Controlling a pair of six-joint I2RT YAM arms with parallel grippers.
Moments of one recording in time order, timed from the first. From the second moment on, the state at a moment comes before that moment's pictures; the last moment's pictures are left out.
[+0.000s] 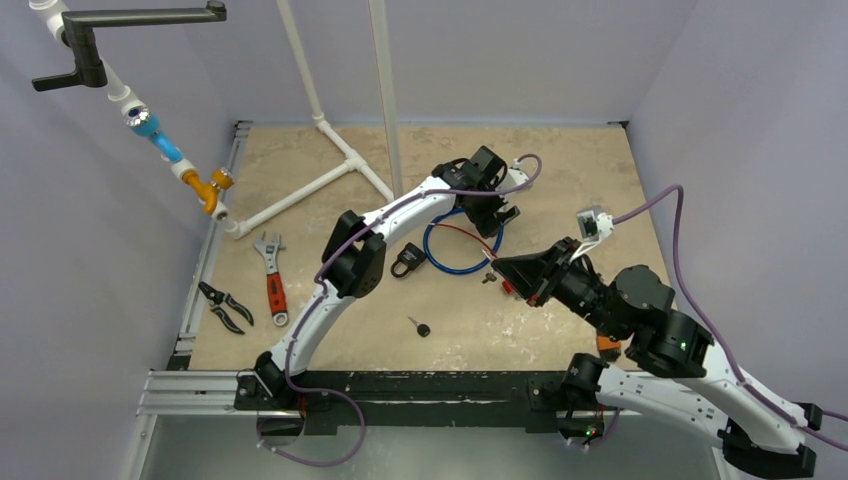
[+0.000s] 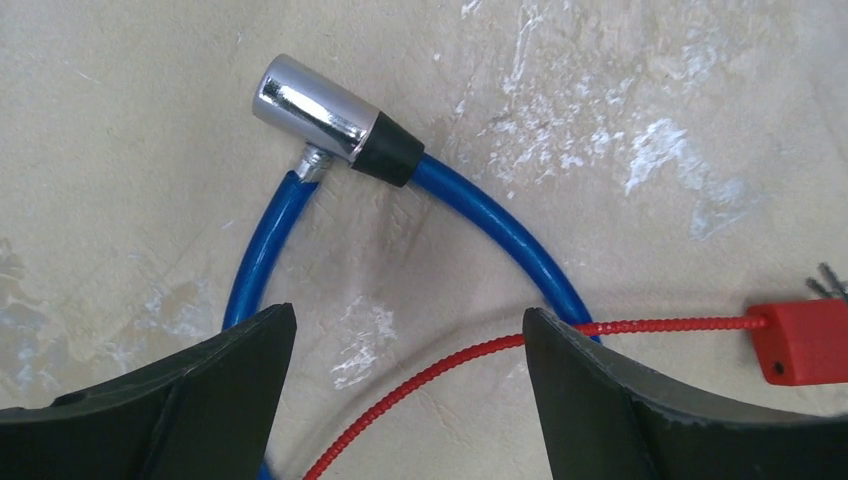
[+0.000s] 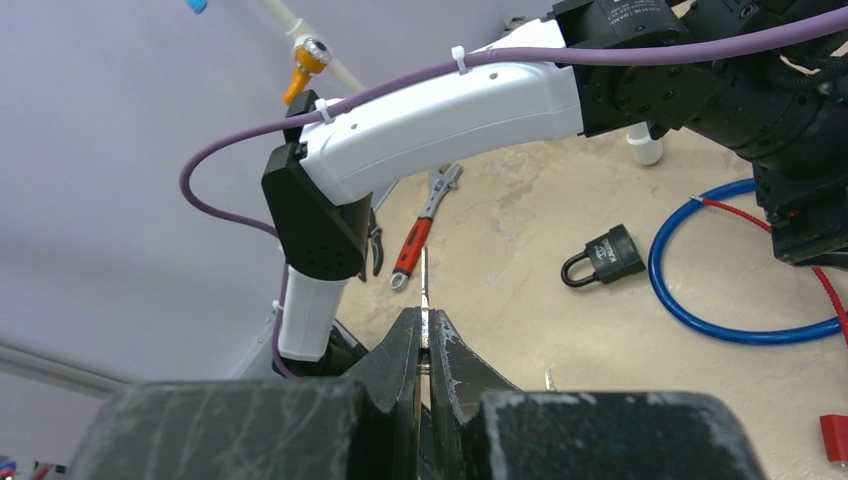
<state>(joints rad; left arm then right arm) -0.80 2.49 2.31 -0.74 0.16 0.26 1.03 0.52 0.91 -0.43 0.24 0.63</state>
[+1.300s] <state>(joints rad) -0.91 2.46 2.13 -0.67 0.04 -0.03 1.03 0.55 0.98 -0.36 0.13 0.60</state>
